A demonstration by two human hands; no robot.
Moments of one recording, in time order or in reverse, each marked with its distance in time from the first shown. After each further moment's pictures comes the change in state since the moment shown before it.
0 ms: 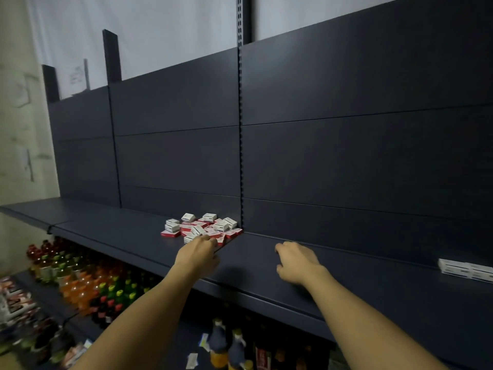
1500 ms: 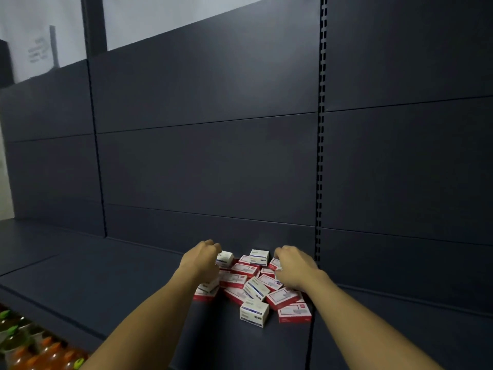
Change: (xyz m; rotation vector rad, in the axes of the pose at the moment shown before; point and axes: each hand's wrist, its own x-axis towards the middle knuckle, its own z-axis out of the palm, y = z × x) left_hand 0.288 -0.288 0.127 -0.019 -0.076 0.087; right_hand 0.370 -0.146 0.110 0.103 0.018 0.085
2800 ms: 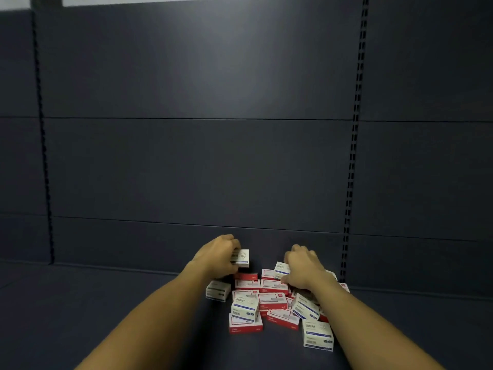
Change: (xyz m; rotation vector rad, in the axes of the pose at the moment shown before) left_hand 0.092 -0.087 0.008 -0.248 0.035 0.469; right_hand 0.074 -0.078 0.030 -0.239 -0.020 0.337
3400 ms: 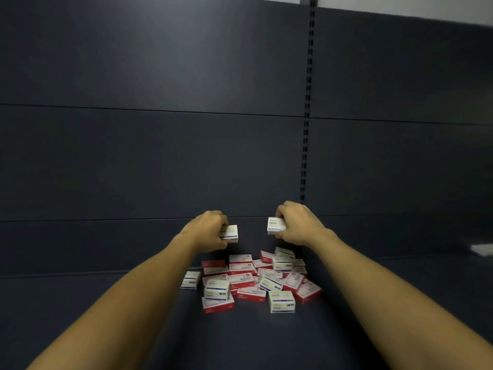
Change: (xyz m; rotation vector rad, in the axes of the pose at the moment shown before) left_hand 0.008 0.036 -0.040 -0.030 0.052 0.164; right_hand -0.057 0.028 -0.102 0.085 0.238 0.047
